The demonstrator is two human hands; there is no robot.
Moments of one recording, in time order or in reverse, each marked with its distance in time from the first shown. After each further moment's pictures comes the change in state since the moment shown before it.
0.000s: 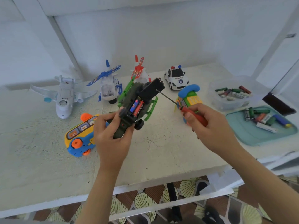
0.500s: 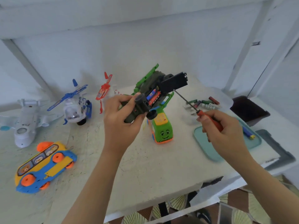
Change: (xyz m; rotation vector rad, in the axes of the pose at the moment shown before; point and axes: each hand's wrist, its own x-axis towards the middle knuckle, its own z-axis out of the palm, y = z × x) left_hand 0.065 0.075 0.113 -0.091 -0.132 0.258; right_hand 0.016 0.061 -0.097 0.044 0.288 0.057
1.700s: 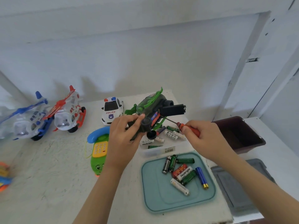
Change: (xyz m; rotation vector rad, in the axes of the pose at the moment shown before) left_hand 0.012 0.060 0.176 0.232 -0.106 0.043; right_hand 0.143 0.115 -0.099 -0.203 -0.427 -0.095
